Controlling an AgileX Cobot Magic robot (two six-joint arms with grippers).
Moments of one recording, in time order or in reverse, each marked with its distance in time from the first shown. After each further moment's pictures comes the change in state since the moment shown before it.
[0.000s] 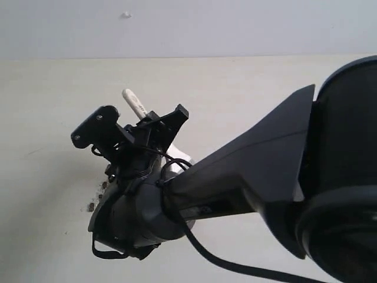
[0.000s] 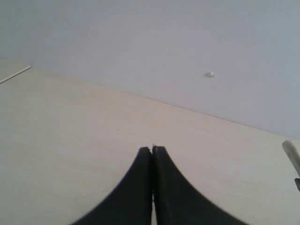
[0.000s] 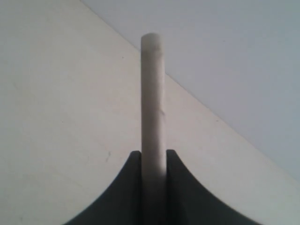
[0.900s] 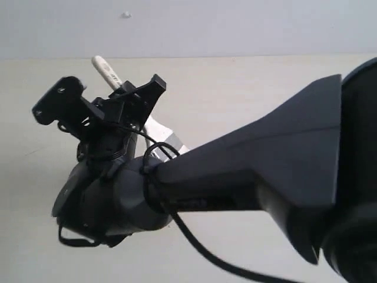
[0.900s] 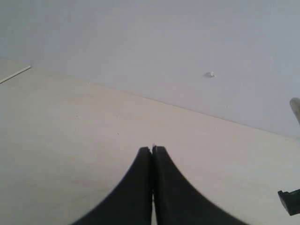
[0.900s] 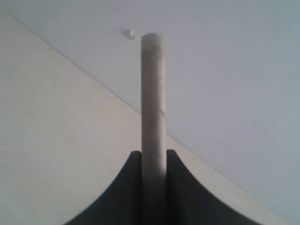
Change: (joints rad) left arm 0.000 0.000 0.000 0.000 0.000 0.000; right arm 0.022 -0.036 -0.121 -0.012 0.069 -0.124
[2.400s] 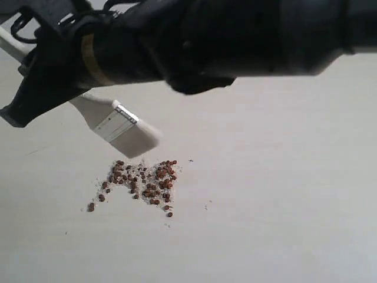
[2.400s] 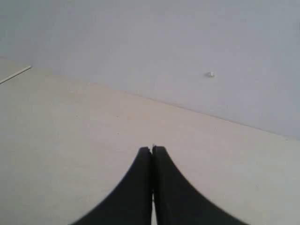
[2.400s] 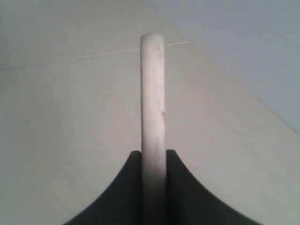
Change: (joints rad) left arm 0.000 0.000 0.000 0.002 0.000 0.000; right arm -0.232 -0.430 0.053 0.006 -1.321 -0.078
